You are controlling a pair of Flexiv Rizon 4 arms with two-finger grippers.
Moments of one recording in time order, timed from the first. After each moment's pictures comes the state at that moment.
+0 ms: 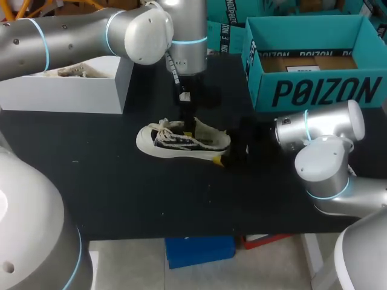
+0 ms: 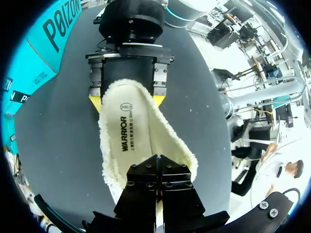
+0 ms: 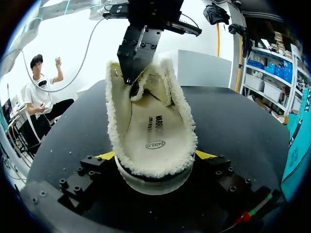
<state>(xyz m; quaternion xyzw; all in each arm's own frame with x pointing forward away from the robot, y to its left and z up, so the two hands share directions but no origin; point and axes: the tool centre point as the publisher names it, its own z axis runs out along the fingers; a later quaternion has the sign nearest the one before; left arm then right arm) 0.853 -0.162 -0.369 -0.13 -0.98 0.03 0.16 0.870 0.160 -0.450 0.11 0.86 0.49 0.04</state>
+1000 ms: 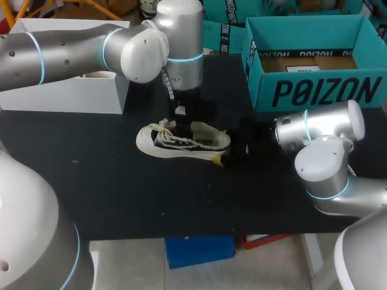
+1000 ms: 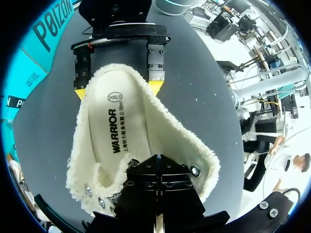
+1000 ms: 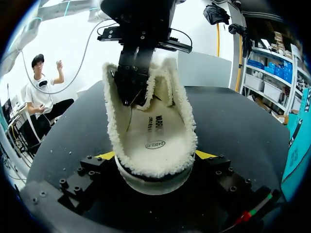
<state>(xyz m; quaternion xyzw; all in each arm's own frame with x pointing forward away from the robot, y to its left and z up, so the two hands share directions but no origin) 0.846 -0.153 -0.402 -0.16 -0.98 0.04 0.14 0.870 0.160 -0.451 0.11 0.86 0.49 0.04</state>
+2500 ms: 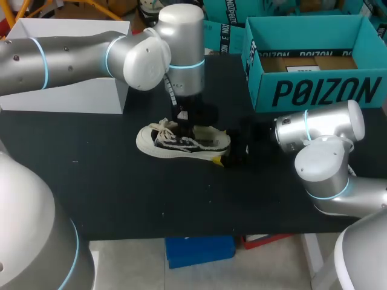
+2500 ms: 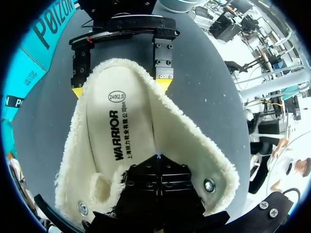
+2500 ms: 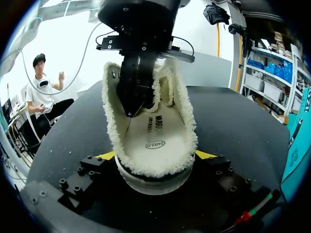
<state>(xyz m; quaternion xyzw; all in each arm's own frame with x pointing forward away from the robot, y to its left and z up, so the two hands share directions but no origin) 0.849 -0.160 -0.419 -0.15 -0.98 0.04 0.12 0.870 0.159 -0.451 0.11 0.86 0.49 0.04</state>
